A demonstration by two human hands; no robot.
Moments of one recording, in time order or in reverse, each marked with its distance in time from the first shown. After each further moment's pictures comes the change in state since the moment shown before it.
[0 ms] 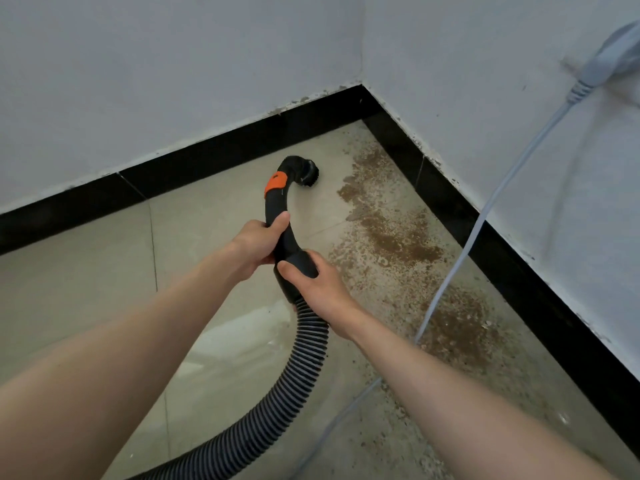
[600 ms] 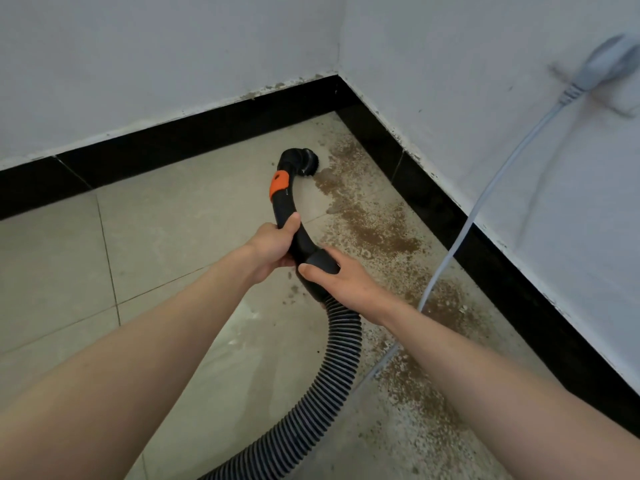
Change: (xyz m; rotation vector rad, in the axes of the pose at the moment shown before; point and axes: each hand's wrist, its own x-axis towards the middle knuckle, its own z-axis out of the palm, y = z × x) left_hand 0.014 -0.013 0.023 -0.172 -0.228 -0.001; right_hand -0.006 -0.005 -0.030 -0.199 0.033 0.092
